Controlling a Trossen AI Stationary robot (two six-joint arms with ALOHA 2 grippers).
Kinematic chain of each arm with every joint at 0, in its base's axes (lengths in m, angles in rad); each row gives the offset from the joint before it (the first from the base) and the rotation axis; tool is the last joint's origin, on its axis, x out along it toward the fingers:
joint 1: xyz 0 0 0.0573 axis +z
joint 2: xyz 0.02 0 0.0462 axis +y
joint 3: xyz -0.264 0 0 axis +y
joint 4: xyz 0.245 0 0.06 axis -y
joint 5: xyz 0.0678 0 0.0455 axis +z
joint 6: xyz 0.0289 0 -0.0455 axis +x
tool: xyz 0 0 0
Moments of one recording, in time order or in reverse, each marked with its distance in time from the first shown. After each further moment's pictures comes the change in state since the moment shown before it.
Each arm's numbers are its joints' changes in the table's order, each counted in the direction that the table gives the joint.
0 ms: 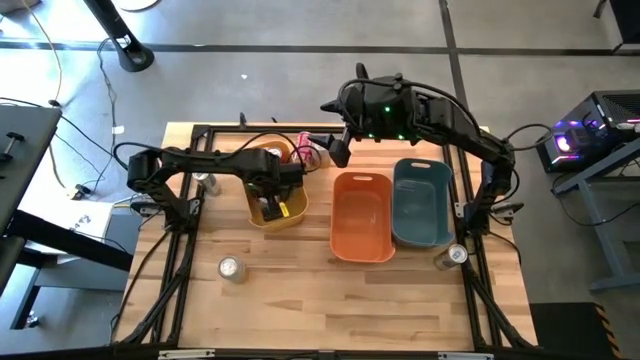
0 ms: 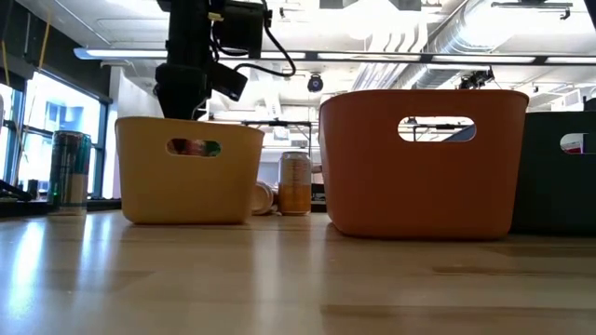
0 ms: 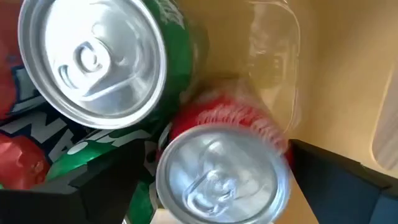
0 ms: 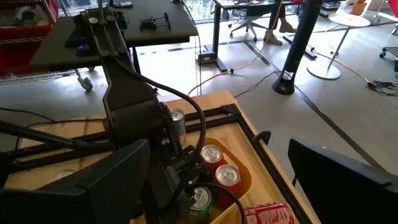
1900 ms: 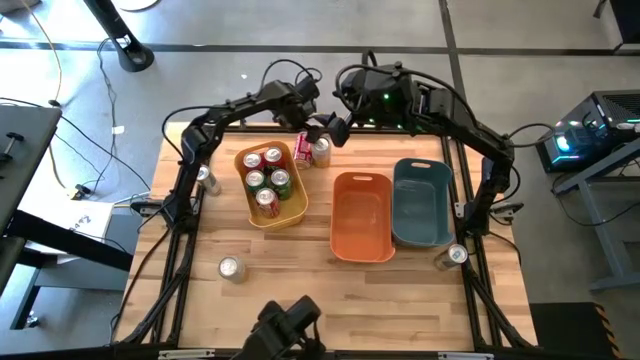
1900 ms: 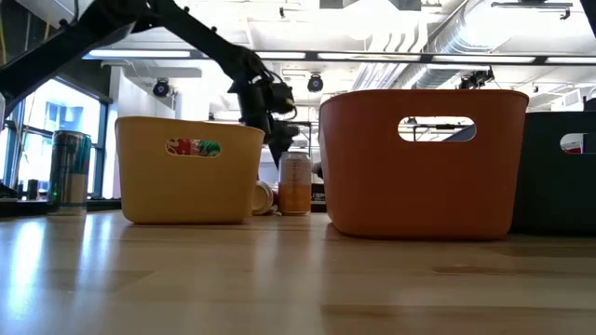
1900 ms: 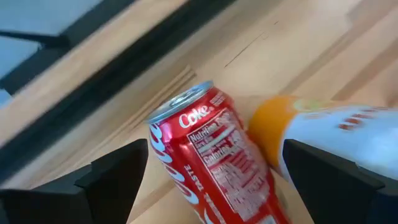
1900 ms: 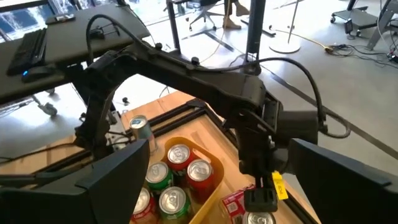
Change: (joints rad) left arm 0.543 0.536 -0.620 0.186 -0.233 -0.080; right arm -0.076 0.000 0.000 -0.035 -0.093 0.156
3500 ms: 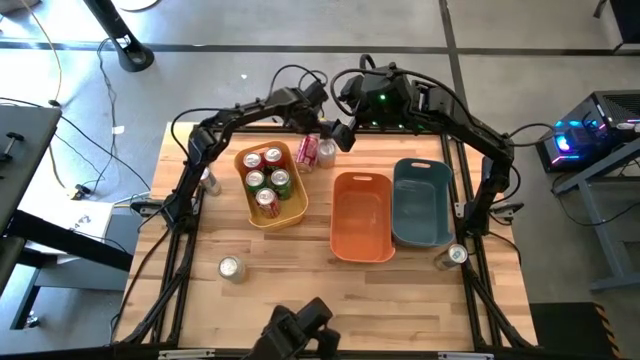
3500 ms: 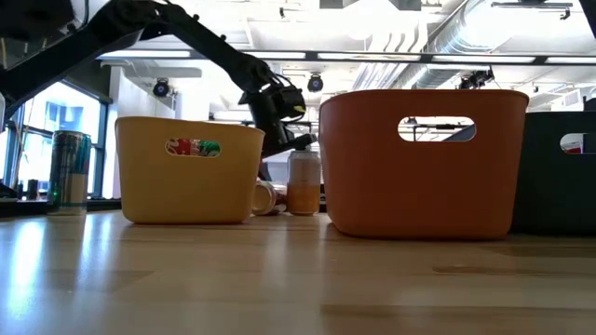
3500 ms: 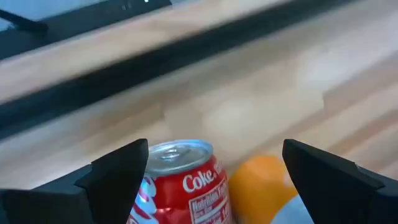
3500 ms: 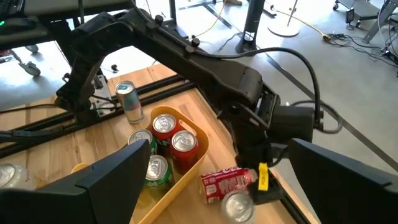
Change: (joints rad) left arm -0.032 0.061 -0.014 0.169 0.020 -0.331; right arm -0.024 0.001 0.000 -0.113 0.019 -0.086
